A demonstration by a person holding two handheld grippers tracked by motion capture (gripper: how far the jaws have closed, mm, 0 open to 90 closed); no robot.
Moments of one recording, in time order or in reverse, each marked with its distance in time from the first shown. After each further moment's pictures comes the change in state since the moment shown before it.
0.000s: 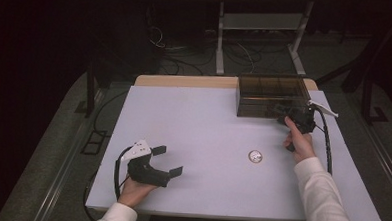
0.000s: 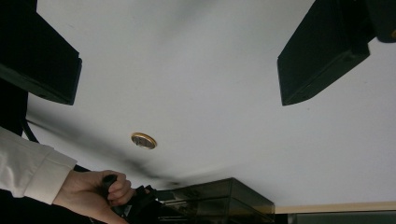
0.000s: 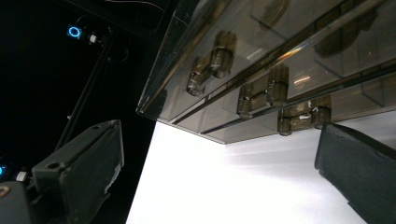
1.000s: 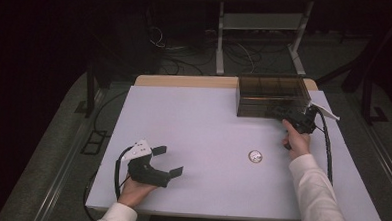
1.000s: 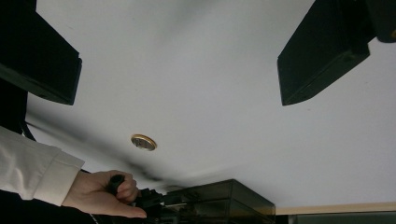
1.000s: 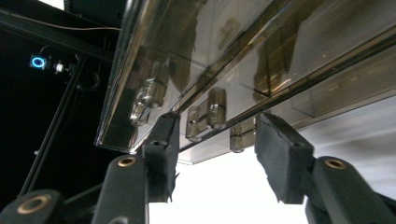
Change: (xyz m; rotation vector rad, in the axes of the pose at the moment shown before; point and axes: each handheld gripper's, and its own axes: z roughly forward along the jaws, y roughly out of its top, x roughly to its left) left arm 0.000 0.000 0.001 0.006 0.000 0.005; right arm -0.012 0.002 0.002 -0.091 -0.123 0.074
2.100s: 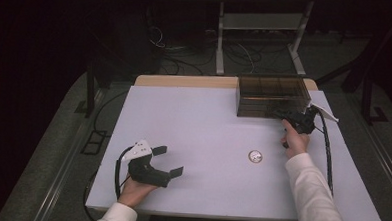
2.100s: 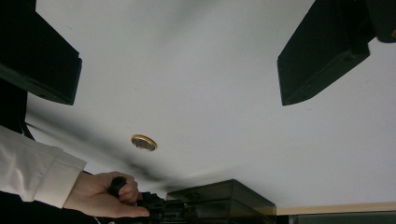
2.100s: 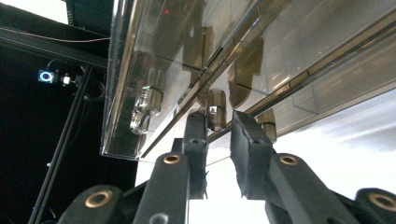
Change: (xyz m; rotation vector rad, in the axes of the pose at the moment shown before) left arm 0.000 0.000 0.001 0.002 0.000 0.005; right arm 0.000 -0.001 0.002 -0.010 0.015 0.072
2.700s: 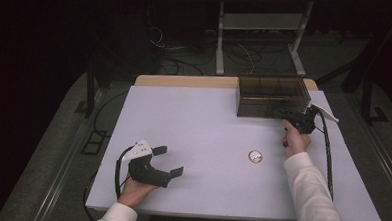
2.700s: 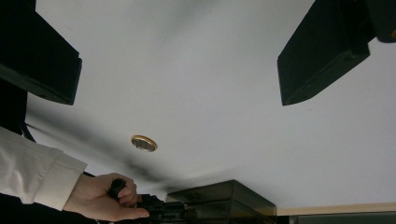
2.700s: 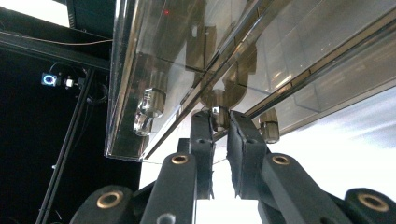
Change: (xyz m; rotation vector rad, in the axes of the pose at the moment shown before) left arm 0.000 0.000 0.001 0.002 -0.001 -0.002; right arm 0.001 0.001 -0.001 0.003 0.005 0.022
